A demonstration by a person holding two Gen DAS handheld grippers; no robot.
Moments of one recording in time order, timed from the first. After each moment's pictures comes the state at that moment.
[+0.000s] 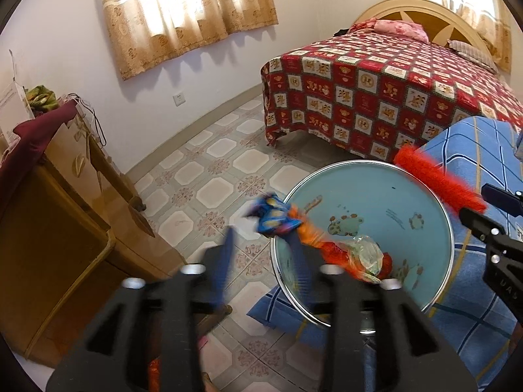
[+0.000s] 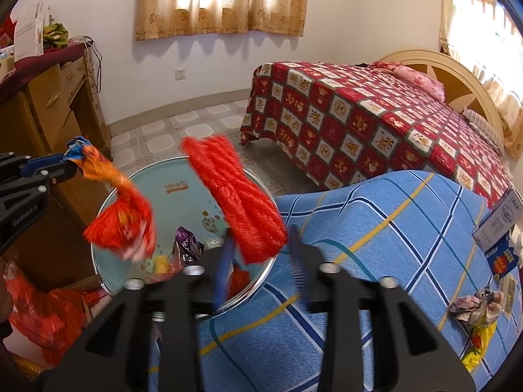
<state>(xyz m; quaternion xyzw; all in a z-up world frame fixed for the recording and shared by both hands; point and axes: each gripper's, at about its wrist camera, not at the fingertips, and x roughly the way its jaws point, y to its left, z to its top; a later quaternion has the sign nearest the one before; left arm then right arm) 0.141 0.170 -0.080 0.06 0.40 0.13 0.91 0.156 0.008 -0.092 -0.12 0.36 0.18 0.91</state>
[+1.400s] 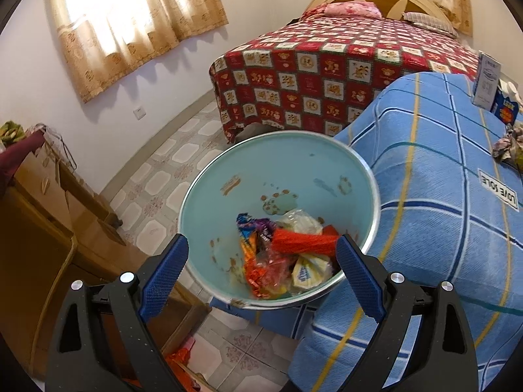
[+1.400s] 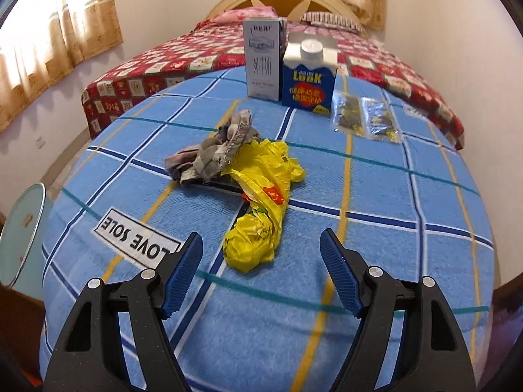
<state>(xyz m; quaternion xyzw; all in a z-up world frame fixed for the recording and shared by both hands) 0.124 0.084 -0.106 0.11 0.41 0.05 0.90 0.097 -0.262 -0.134 0.08 0.42 -0.11 0.90</state>
